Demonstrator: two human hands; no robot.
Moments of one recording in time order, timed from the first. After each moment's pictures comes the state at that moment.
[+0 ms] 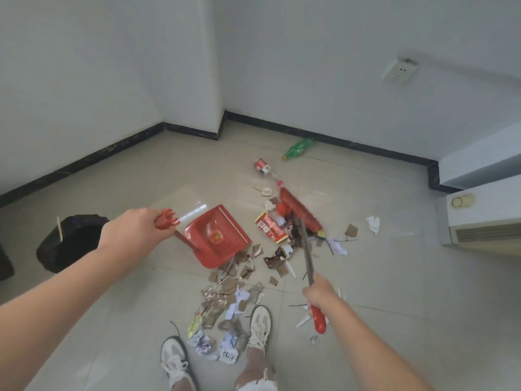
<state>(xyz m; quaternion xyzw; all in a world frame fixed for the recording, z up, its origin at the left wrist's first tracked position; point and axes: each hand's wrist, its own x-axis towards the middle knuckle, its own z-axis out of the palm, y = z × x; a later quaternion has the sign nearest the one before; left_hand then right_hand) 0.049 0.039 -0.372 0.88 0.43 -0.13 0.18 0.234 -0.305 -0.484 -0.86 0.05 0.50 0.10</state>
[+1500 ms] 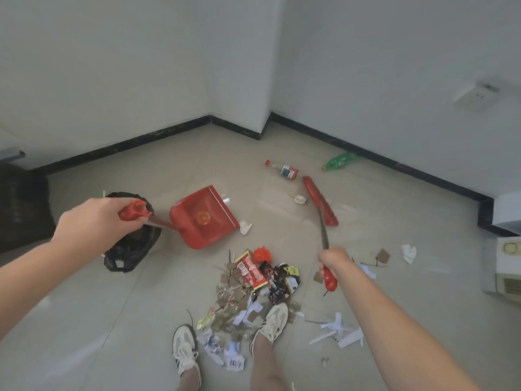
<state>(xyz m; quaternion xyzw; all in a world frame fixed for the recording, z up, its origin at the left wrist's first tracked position) -0.061 0.128 -0.360 0.85 0.50 -0.12 0.12 0.272 -0.174 -0.499 -0.86 0.09 0.47 0.16</state>
